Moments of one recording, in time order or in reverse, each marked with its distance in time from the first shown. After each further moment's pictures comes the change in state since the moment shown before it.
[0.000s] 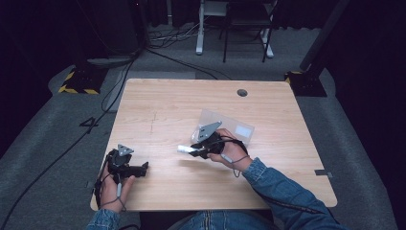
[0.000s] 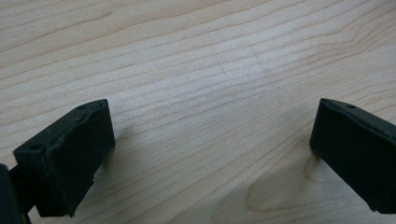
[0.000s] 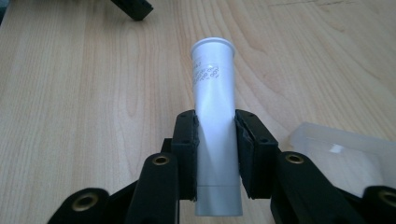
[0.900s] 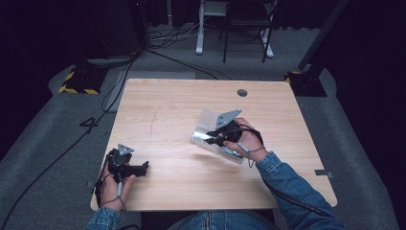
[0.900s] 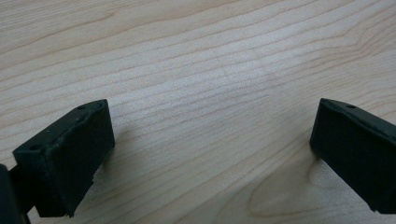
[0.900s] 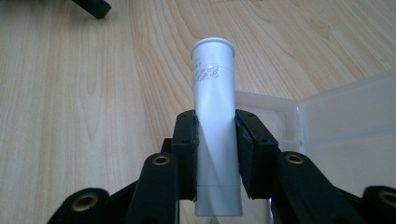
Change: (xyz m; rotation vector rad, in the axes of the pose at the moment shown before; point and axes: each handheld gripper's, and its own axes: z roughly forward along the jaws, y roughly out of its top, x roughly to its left) left arm 0.000 0.001 0.001 -0.003 0.006 -0.006; right arm -0.034 -0.016 -0.048 -0.010 -0.073 0.033
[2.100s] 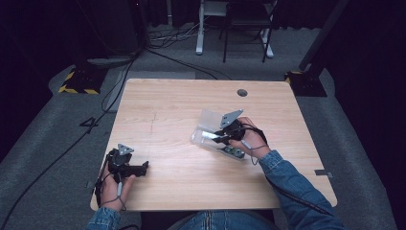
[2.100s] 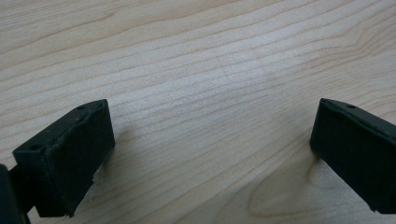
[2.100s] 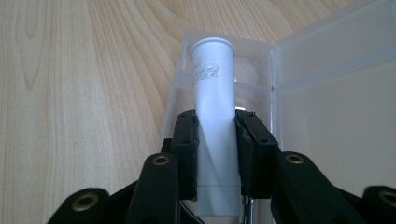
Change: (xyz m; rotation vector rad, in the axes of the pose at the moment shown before) left arm 0.000 0.000 0.000 0.000 0.000 0.000; right arm -0.024 -0.028 0.008 0.102 -0.043 0.001
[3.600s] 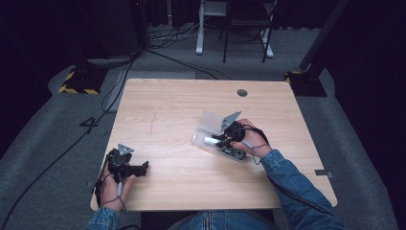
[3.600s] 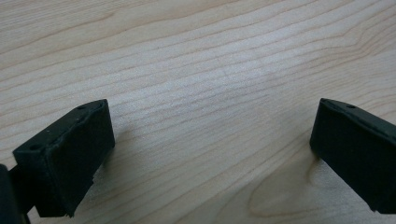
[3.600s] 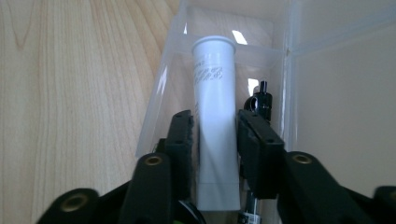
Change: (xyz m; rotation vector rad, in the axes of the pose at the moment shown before) left arm 0.000 0.000 0.000 0.000 0.000 0.000; right arm -0.008 -0.015 0.012 0.078 0.074 0.016
